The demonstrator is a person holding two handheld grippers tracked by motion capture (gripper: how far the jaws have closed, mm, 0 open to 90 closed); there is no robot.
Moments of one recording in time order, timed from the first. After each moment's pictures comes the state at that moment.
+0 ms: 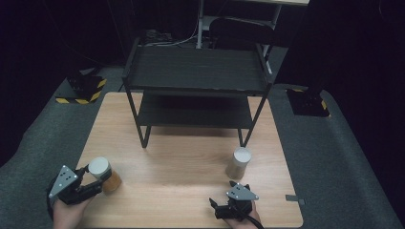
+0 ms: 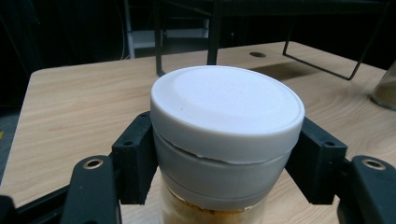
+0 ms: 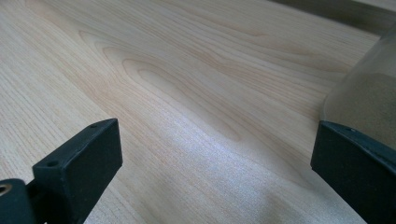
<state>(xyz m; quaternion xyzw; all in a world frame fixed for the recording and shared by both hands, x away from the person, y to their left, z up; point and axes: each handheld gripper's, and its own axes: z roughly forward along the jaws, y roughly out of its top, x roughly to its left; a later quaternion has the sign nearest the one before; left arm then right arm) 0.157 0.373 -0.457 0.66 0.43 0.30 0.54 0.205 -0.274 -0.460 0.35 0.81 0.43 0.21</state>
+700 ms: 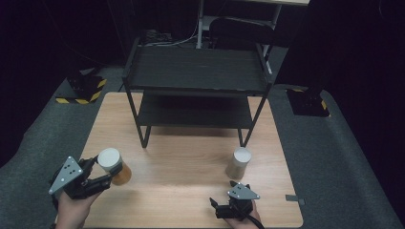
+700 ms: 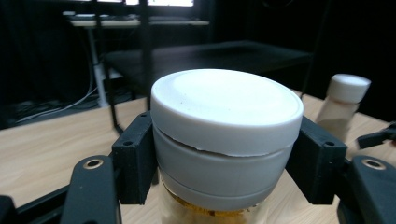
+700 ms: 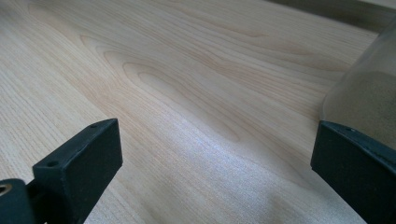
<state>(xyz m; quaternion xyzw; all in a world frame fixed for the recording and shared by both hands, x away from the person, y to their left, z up) 0.166 0.344 -0.401 0.67 0.36 0.29 0.59 0.207 -0.278 -0.461 0.35 0.80 0.44 0.20</state>
